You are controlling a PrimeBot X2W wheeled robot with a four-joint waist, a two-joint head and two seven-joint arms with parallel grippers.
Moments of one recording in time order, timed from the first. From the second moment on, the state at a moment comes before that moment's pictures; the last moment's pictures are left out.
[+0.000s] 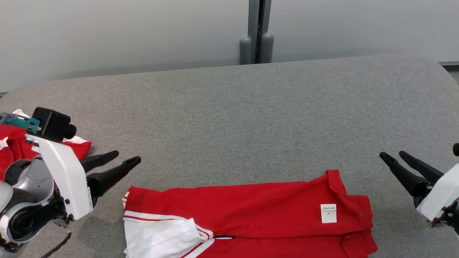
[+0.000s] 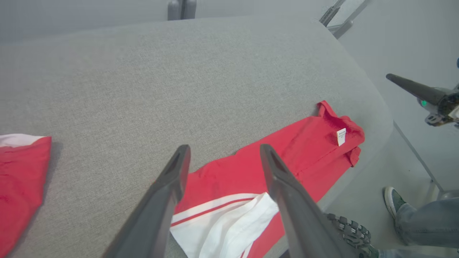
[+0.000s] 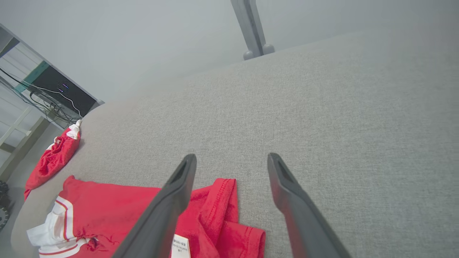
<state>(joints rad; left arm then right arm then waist) -0.51 0.88 -0.69 -0.10 -1.35 0.01 0.58 -0.32 -0.71 0.52 0.22 1.20 0.13 0.16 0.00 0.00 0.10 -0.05</state>
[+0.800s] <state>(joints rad) -0.16 0.64 -0.52 -0.09 -1.01 0.30 -0.25 -0.15 -0.43 0.32 0.31 0.86 0.13 -0.17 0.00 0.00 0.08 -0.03</state>
